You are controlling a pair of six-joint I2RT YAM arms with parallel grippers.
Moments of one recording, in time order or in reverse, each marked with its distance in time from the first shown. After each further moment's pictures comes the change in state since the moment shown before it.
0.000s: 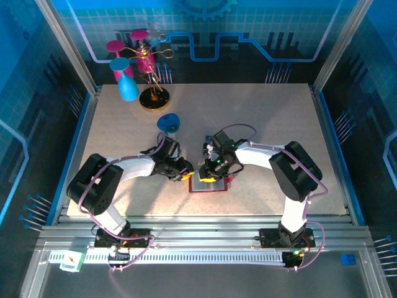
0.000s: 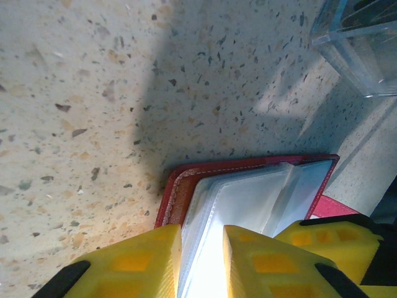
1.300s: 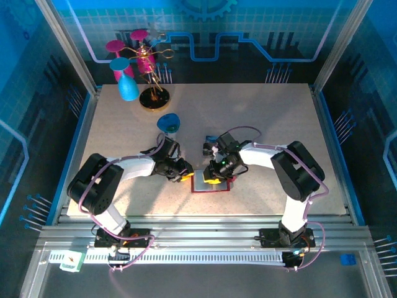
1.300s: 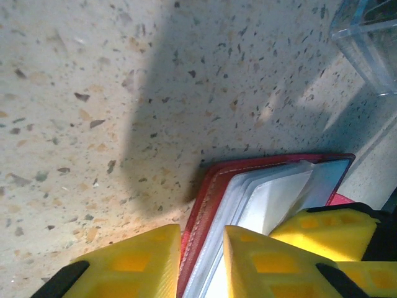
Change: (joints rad) left arm 0.000 0.003 0.000 -0.026 -0.001 0.001; right arm -0.046 -0.019 -0.061 0.002 -0.019 -0.027
